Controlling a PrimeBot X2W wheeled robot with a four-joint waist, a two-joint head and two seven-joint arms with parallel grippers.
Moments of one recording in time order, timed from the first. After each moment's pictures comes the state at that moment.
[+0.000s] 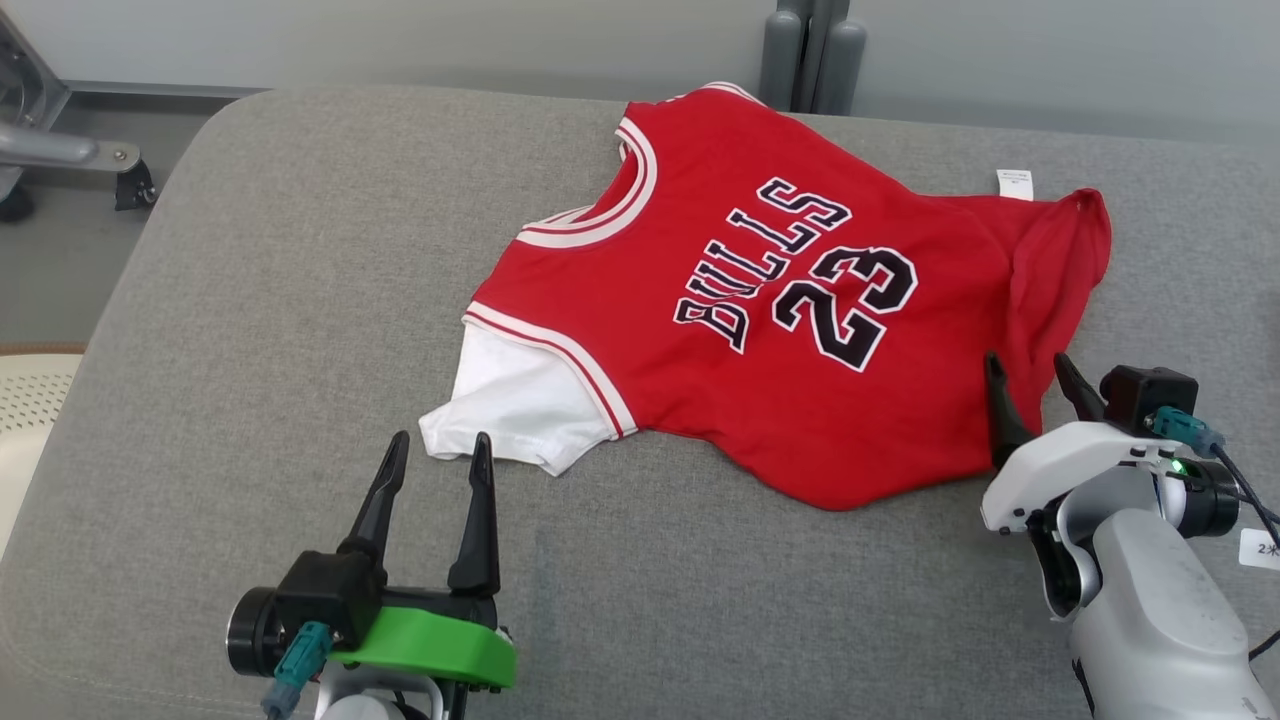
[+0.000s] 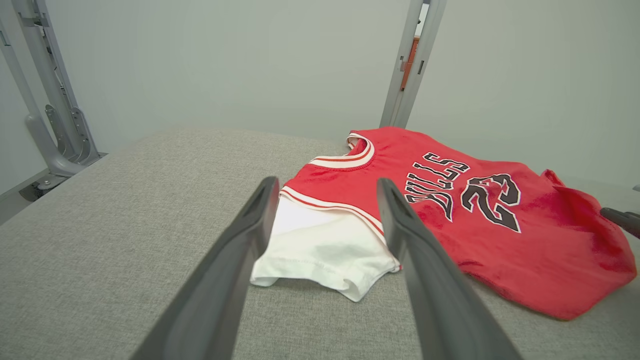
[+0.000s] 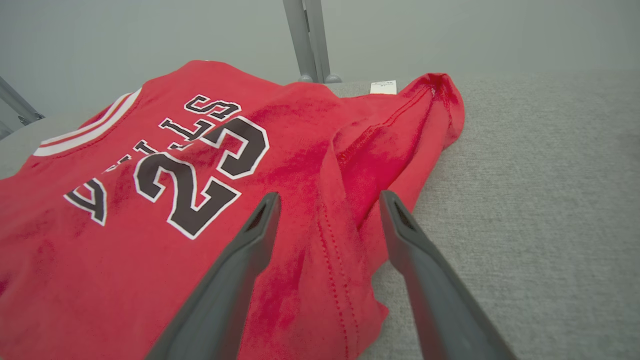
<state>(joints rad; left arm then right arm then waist) -0.06 0.05 -0.25 0.12 -0.27 0.00 -0.26 -0.43 -0.10 -0.07 0.73 0.18 0.13 -0.19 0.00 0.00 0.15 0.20</state>
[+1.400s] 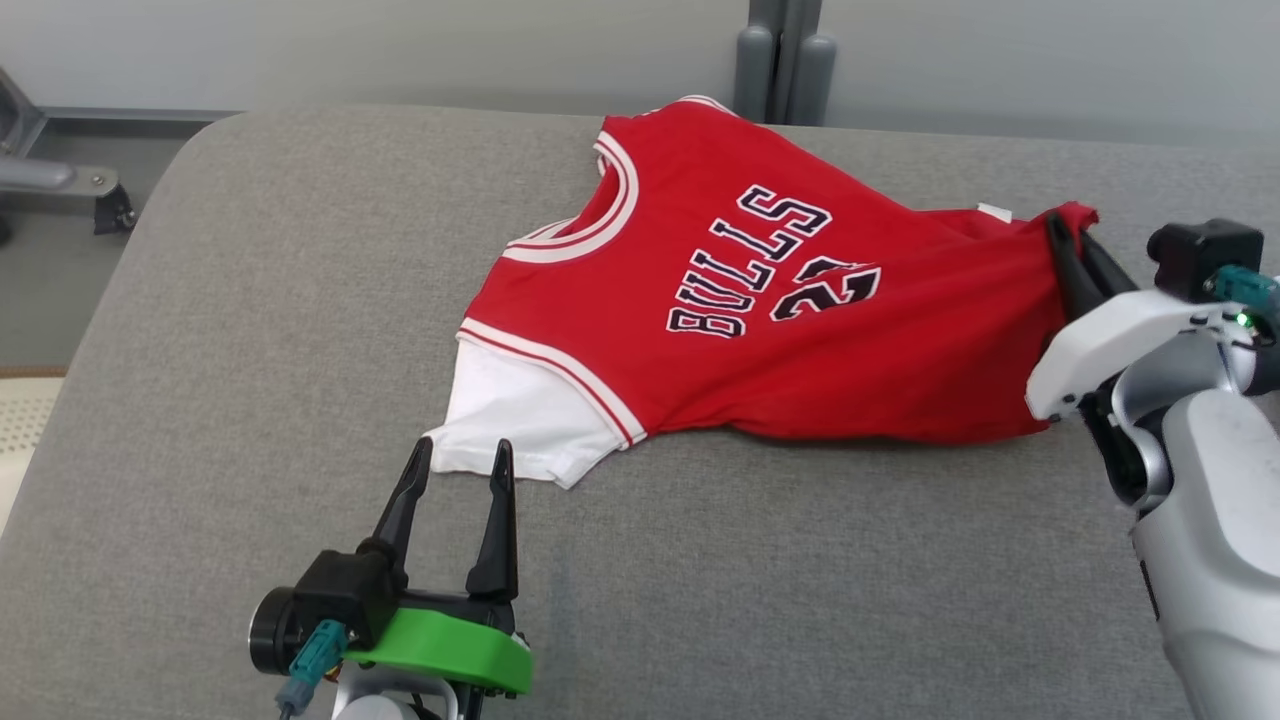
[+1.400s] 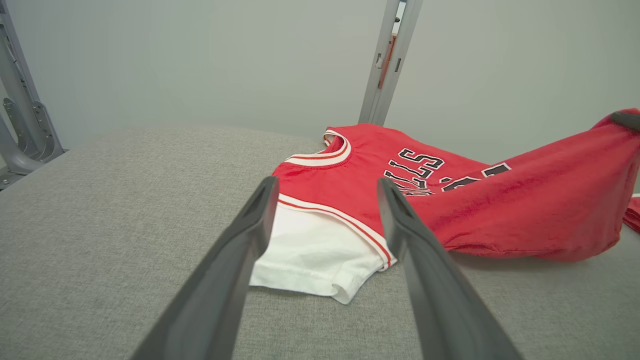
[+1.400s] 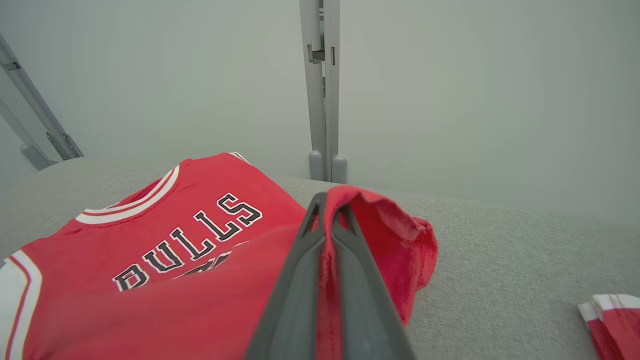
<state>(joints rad) -0.06 0.05 -0.28 0.15 -0.30 -0.01 -0.26 -0.50 -0.22 0.02 0.43 0.23 0.13 0.02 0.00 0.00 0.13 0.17</state>
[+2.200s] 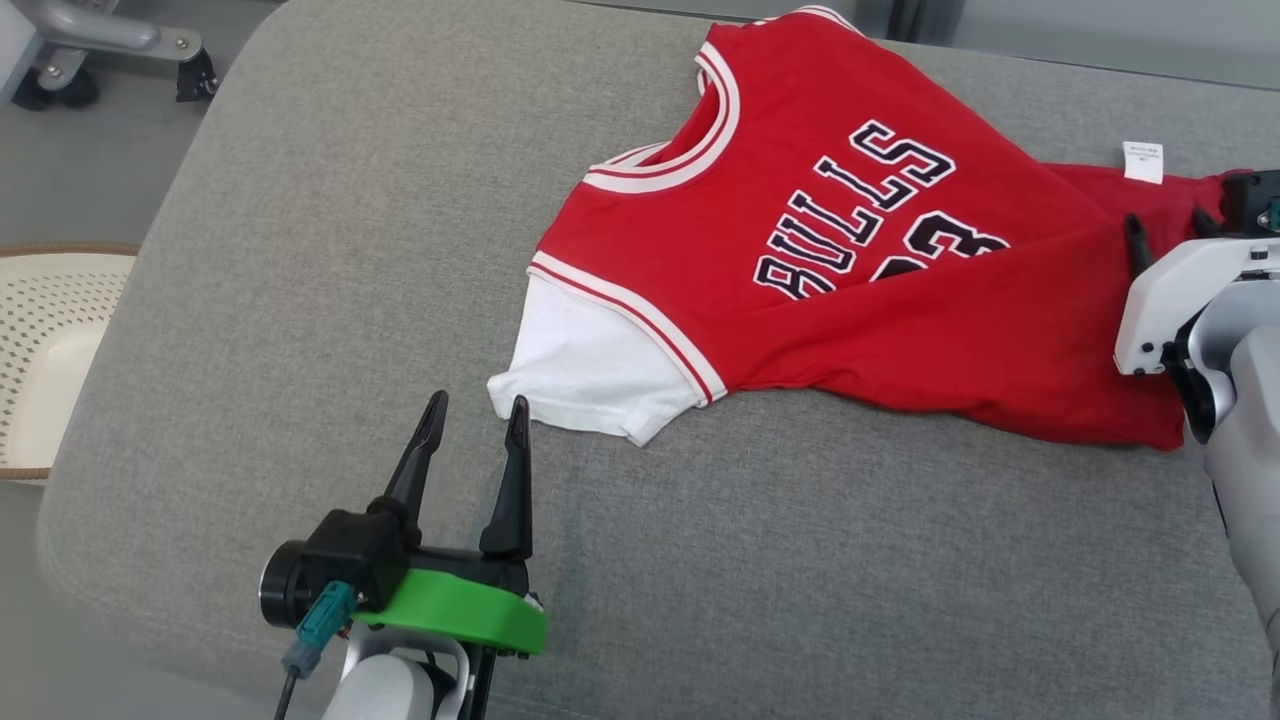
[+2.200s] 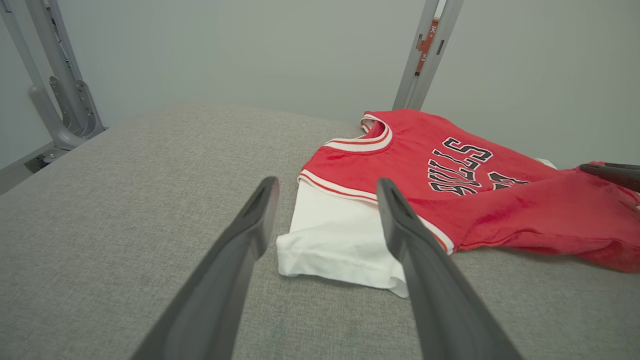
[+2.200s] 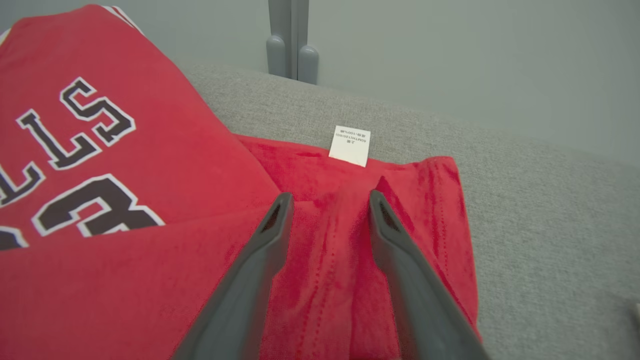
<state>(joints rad) -0.13 0.05 -0.32 0.14 -0.32 0.00 -0.26 -0.82 -0.33 0.00 1.04 0.08 0.13 -0.04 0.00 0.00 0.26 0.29</state>
